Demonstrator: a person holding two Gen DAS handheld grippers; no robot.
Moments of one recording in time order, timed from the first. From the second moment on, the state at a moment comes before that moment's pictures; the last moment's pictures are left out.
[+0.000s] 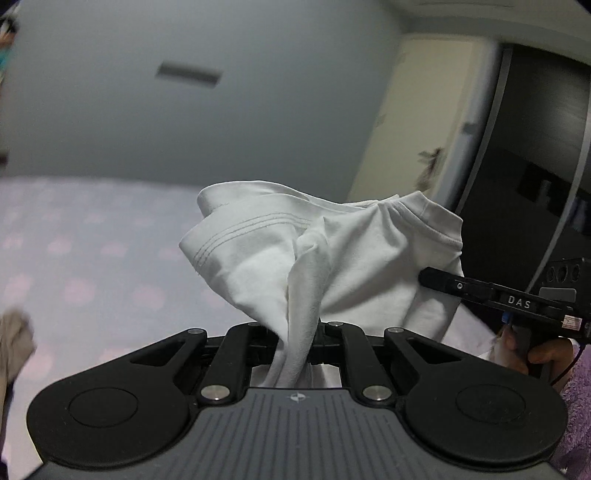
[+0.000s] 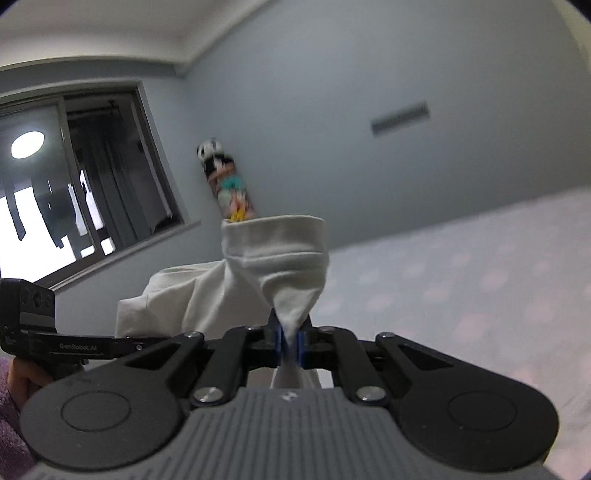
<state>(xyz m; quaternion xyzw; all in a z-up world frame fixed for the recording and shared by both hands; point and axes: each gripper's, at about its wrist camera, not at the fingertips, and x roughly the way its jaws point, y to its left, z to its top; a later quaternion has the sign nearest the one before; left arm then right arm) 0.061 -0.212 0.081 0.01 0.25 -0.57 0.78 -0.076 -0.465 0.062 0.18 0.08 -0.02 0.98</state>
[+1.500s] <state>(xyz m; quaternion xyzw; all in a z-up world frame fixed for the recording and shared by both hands) -0.298 -0.496 0.084 0.07 0.26 -0.78 0.56 -0.549 -0.647 0.162 0.12 0.12 -0.40 0.90</state>
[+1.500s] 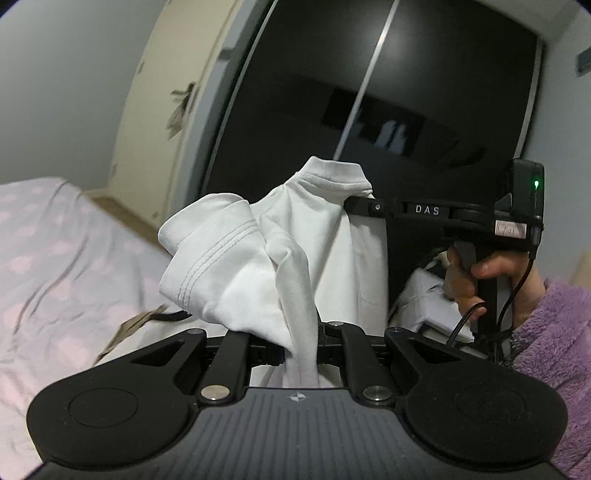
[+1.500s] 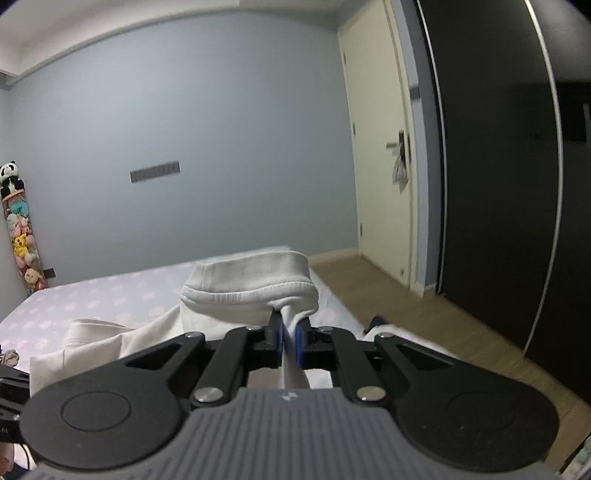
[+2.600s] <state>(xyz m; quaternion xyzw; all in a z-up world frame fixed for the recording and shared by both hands) -0.156 -0.538 -0.011 0.07 0.42 -0.65 0.62 -0.402 -0.755 0.056 0.19 0.29 -0.42 0.84</state>
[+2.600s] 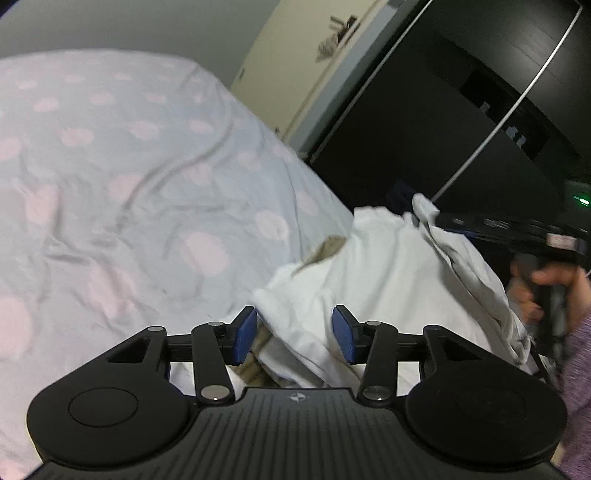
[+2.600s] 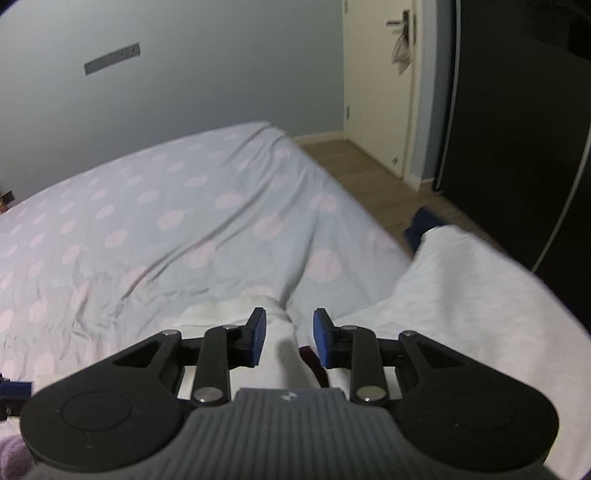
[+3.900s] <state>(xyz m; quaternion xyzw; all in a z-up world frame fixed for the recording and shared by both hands) -0.309 -0.426 0.049 0.17 0.27 -0.73 0.60 -0.527 -0.439 0.059 0.27 0.18 -0.50 0.80</state>
